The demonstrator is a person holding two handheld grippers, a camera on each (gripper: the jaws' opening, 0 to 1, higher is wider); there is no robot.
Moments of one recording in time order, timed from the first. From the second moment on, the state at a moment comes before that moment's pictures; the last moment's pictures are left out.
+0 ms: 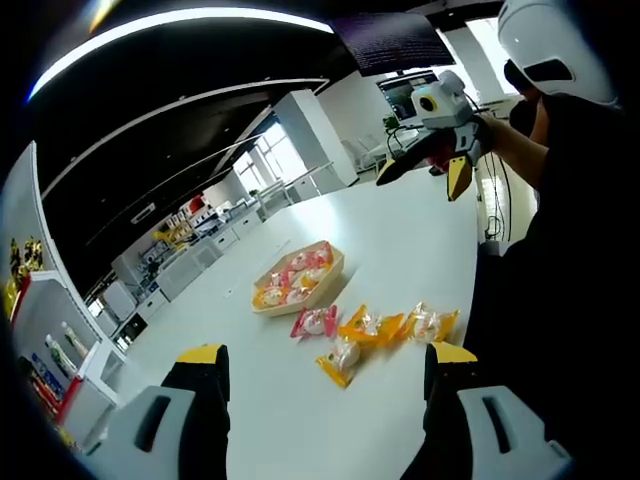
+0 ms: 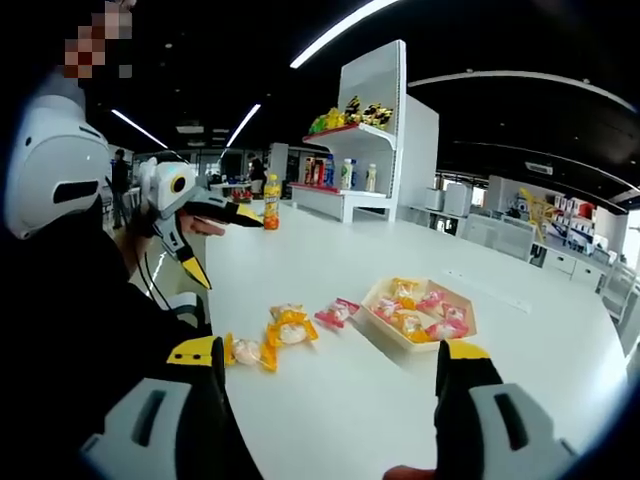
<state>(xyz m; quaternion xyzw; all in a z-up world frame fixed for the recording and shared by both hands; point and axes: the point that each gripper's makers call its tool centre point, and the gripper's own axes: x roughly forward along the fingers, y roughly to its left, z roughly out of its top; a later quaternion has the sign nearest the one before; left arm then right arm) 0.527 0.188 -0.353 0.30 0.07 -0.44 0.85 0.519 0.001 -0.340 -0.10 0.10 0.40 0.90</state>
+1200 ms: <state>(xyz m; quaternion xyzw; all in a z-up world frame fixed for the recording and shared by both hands) 0.524 0.185 -0.357 0.28 0.07 -0.46 0.84 0.510 0.107 -0.420 -0.04 0.22 0.45 0.87</state>
